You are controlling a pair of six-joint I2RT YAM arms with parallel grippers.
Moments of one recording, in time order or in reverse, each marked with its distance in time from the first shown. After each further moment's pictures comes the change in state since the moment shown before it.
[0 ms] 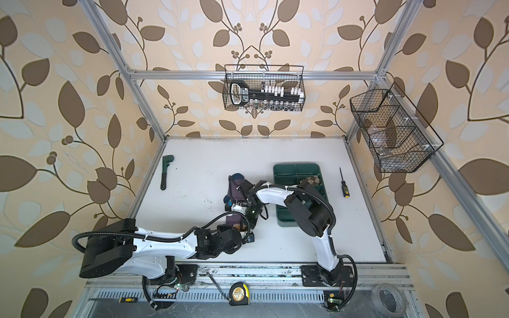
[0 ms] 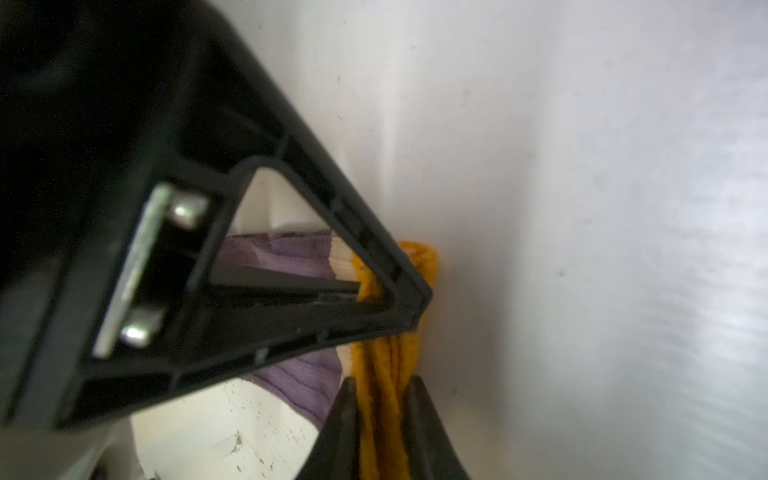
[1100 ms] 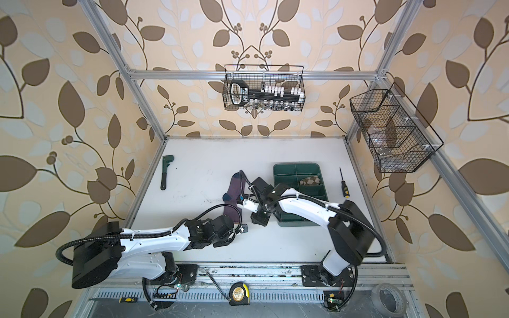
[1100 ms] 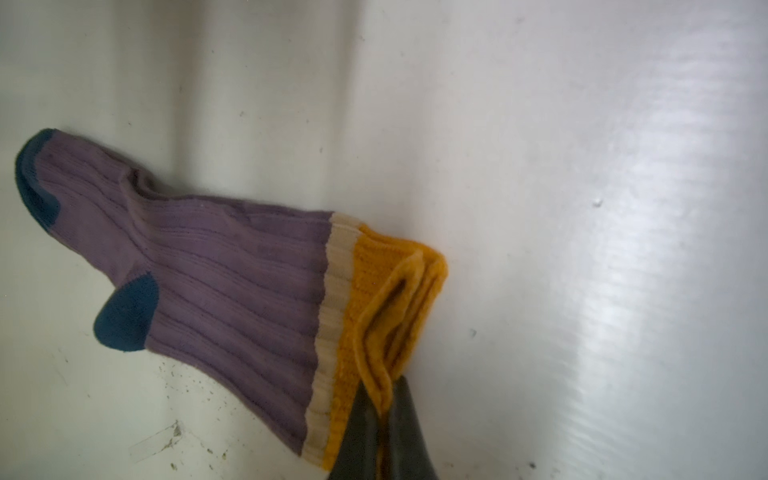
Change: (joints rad) left arm 0.216 -0.103 0.011 -0.143 0.278 0.019; right arm -0.026 -0.523 -0.232 0.063 0.453 0.154
